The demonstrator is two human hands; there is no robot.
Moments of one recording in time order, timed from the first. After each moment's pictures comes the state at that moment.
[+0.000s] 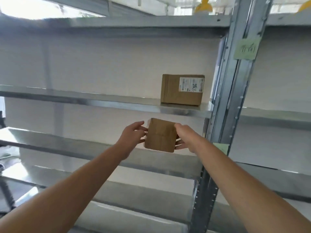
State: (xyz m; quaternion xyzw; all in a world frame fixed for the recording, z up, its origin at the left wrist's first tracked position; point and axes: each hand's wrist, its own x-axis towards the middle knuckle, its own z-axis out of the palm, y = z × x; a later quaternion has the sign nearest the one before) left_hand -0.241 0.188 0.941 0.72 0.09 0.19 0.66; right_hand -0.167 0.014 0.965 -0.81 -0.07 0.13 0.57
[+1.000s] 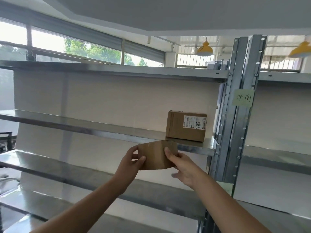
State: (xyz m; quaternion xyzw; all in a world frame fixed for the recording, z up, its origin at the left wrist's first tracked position) left_hand -0.264 0.216 0.970 0.74 0.05 0.28 0.61; right_hand -0.188 0.034 1.006 -0.65 -0.15 0.20 0.72
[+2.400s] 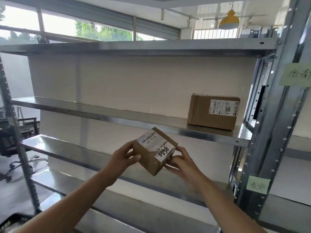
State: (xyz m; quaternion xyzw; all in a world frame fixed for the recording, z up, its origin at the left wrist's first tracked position) left_hand -0.256 0.339 0.930 0.75 -0.04 0.20 0.63; right_hand -0.148 0.110 0.934 -0.61 -0.23 0.24 0.72
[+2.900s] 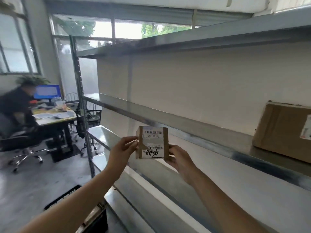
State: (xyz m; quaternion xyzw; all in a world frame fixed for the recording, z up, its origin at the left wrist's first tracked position) left_hand -0.229 0.452 0.936 0.67 0.24 0.45 0.54; right_hand -0.062 0.309 0.941 -0.60 -0.26 0.35 0.67
